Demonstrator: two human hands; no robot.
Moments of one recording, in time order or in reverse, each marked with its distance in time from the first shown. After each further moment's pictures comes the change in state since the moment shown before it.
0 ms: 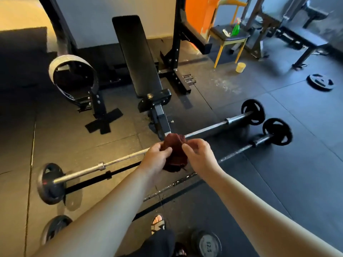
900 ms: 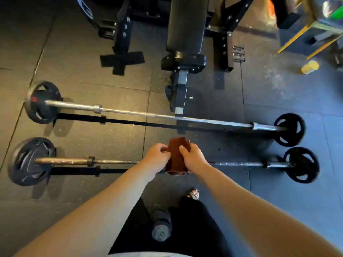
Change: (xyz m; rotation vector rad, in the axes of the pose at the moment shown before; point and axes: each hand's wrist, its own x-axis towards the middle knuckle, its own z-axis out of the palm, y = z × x) left_hand 0.172 -0.099 0.055 0.100 0.276 -0.187; right_hand 0.196 0.125 0.038 -0.186 -0.553 0.331
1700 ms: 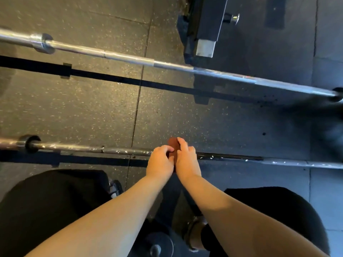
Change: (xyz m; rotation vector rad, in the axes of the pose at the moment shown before) left_hand 0.378 -0.350 0.143 0.379 0.191 0.032; right_hand 0.402 0.319 0.159 -0.475 0.013 -0.145
